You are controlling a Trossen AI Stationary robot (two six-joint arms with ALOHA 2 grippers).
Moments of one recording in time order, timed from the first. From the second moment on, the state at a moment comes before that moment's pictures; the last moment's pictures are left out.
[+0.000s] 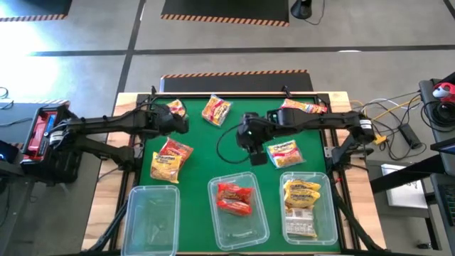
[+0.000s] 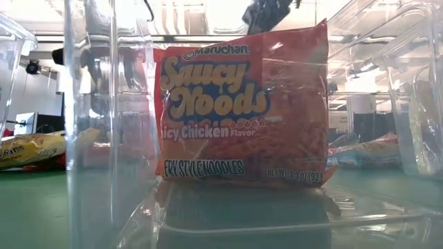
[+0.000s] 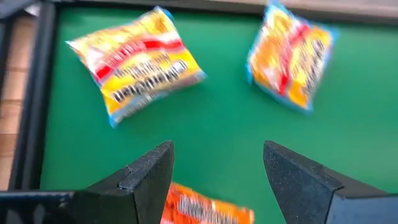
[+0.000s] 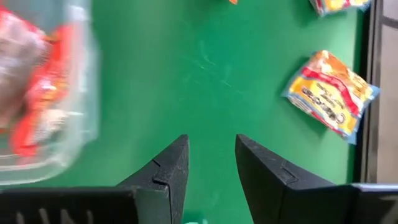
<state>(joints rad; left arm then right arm) 0.19 1.14 0.99 -1.06 -0.56 -1.30 -0.02 1.71 1.72 -1.04 0.05 -0.26</state>
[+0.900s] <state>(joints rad) 0.39 1.51 0.98 -0.41 -0.38 -0.93 -0.35 1.94 1.62 -0.42 -0.02 0.02</state>
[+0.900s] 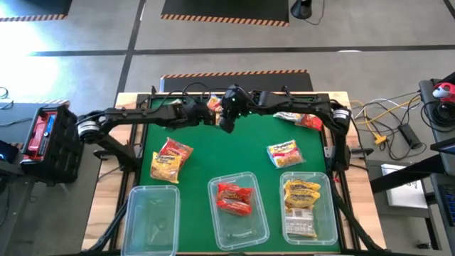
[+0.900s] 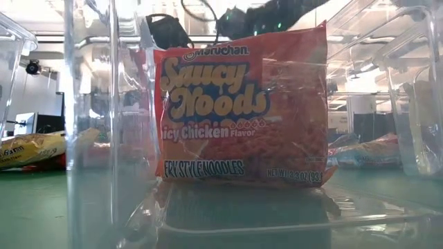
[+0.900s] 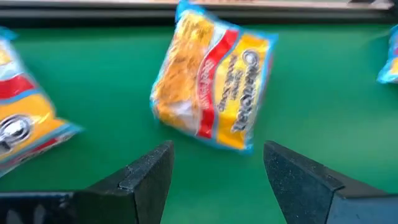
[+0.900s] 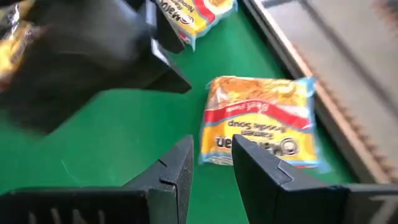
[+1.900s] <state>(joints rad) 0.48 1.78 0.99 -0.09 -0.40 -0.94 -0.42 2.01 1.62 -0.55 -0.31 0.09</state>
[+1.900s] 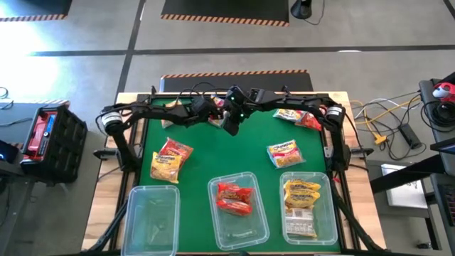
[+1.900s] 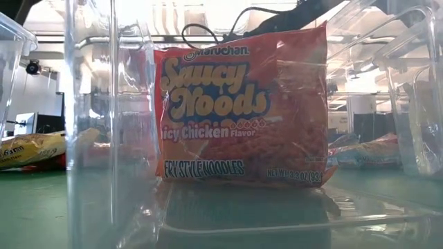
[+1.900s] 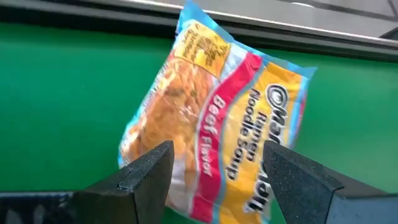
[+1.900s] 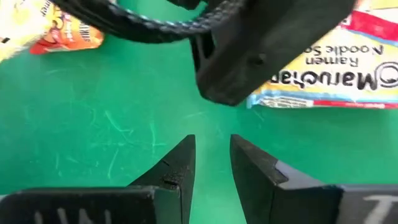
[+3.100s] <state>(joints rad) 0.49 1.78 0.99 -0.21 -0.39 -0.86 -0.42 1.74 1.62 -0.80 -0.40 -0.05</state>
